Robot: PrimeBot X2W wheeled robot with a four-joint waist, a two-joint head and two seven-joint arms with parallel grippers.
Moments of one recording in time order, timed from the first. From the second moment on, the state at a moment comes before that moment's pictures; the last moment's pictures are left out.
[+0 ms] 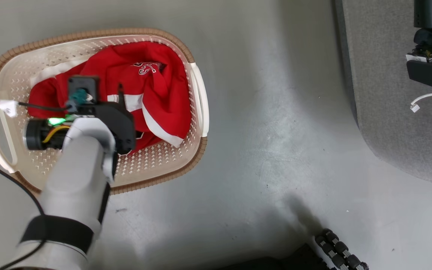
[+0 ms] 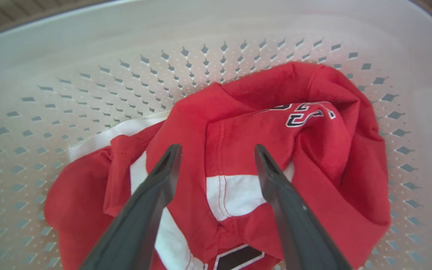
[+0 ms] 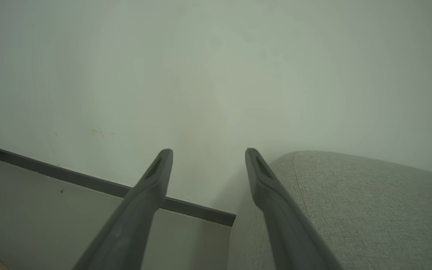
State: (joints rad) left arm -0.94 0.06 -0.27 1.13 -0.28 0.08 -0.10; right arm -0.81 -0.40 0.26 0.03 0.26 0.04 -0.26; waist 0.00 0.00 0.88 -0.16
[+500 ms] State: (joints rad) left arm -1.04 0.12 -0.28 1.19 -0.24 0.10 -0.08; right arm -0.79 -0.39 0.24 -0.02 0.25 0.04 -0.26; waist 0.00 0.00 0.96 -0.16
